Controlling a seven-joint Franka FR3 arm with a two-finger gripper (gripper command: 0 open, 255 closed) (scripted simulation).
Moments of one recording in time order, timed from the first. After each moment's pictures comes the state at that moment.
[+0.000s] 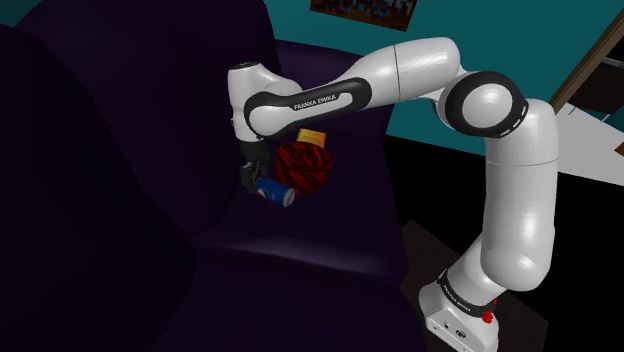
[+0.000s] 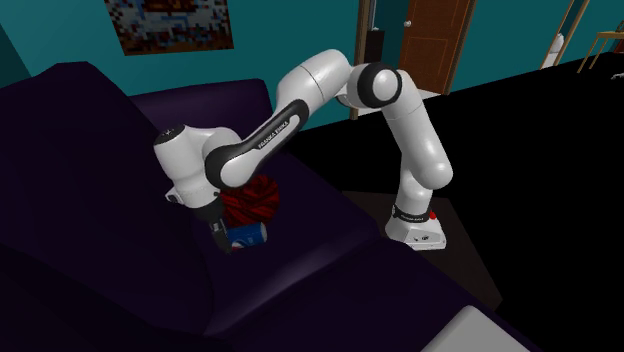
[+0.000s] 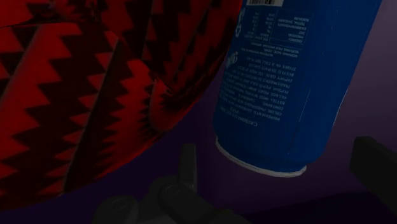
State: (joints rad) arm 0.06 0.55 0.49 -1.56 -0.26 1.89 0.01
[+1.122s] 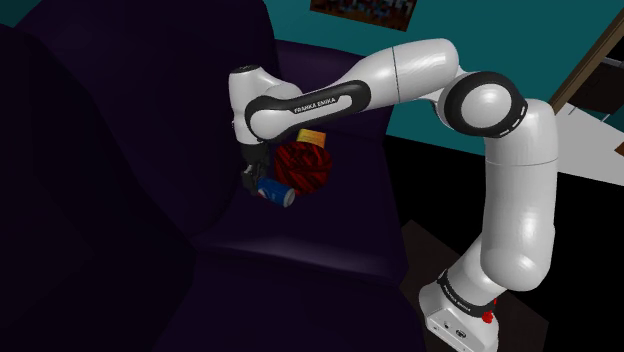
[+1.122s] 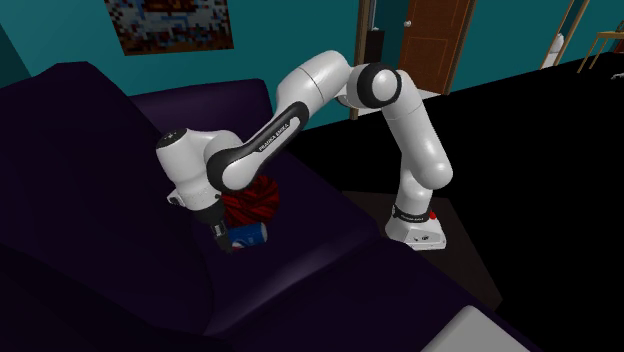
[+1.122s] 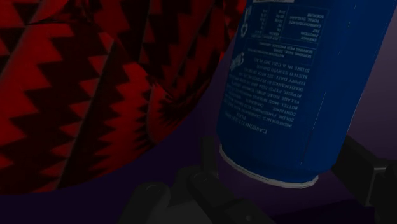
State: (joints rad) arm 0.06 0.56 0.49 -1.58 -0.26 1.91 0.01
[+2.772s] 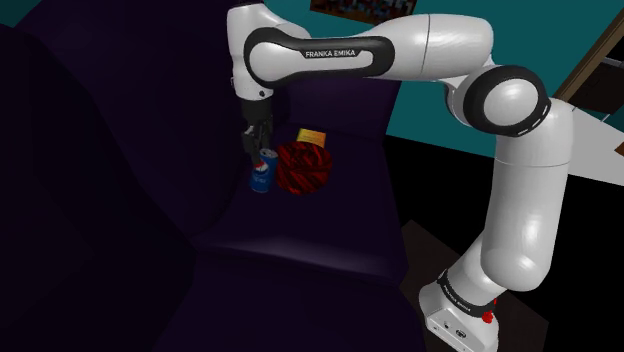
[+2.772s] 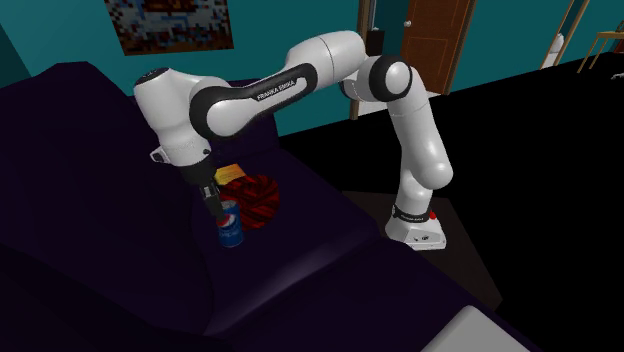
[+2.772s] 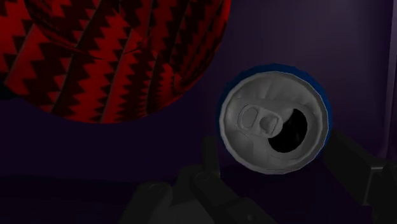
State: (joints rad) arm 0.06 0.47 0.51 -1.39 -0.22 1.65 -0.02
